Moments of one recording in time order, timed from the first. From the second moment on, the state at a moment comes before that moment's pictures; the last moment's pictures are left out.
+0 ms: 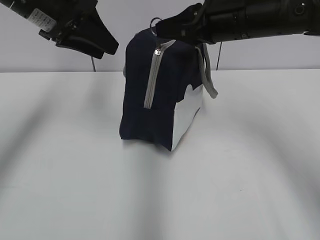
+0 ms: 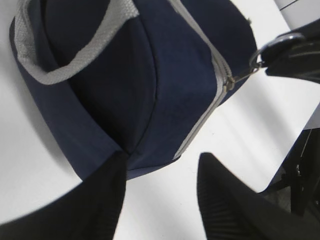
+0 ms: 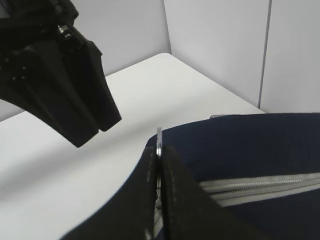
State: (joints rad) left arm -0.22 1.77 -1.63 -0.70 1.15 0.51; right arm 0.22 1.74 -1.30 -1.60 -0.74 1.38
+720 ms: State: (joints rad) left arm -0.15 1.71 -1.31 -1.15 1.03 1.25; right arm 0.22 1.74 -1.30 -1.66 -0.77 1.42
